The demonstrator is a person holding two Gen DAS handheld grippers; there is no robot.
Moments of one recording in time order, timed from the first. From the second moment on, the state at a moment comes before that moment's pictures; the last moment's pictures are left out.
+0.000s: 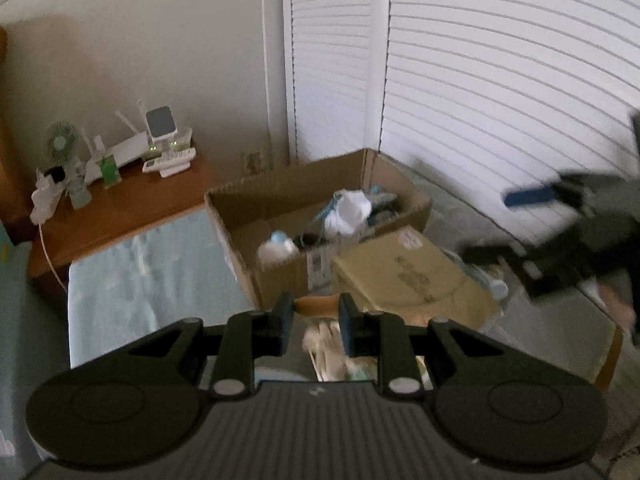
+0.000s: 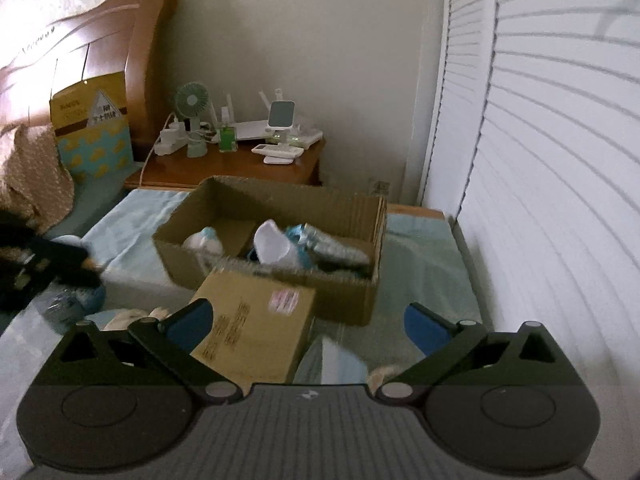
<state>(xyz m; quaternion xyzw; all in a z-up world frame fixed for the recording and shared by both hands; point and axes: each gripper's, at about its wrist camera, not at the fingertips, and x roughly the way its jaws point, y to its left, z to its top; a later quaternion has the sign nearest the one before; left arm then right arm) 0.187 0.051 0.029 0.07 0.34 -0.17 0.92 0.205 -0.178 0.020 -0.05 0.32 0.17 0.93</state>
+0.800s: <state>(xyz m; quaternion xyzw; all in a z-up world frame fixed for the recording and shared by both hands) 0.295 0.044 0.032 0.06 0.34 -0.12 0.93 0.166 -0.194 0.007 -0.05 0.33 0.17 0.93</state>
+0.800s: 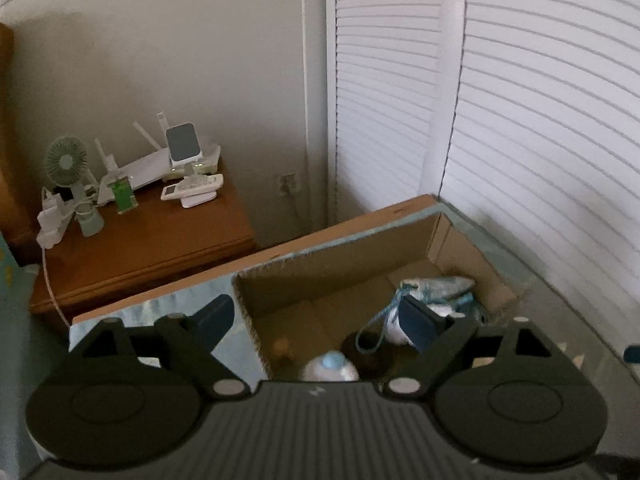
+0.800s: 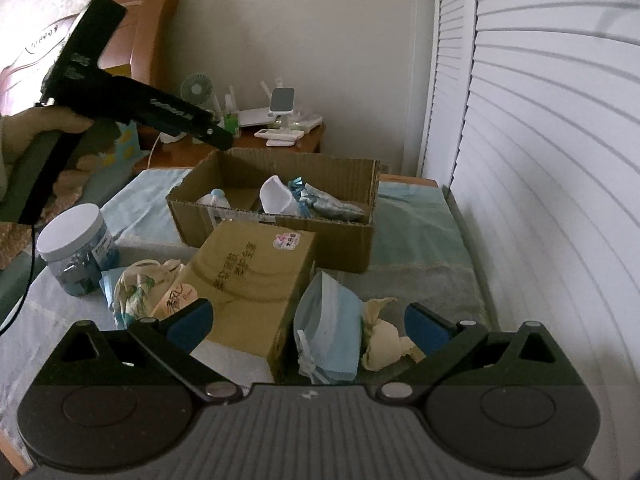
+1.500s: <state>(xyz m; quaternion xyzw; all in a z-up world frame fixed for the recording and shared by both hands) 0.199 0.038 0.025 0.11 0.34 -0.19 0.91 0.144 -0.214 -0.010 -0.06 0.36 0.14 0.92</state>
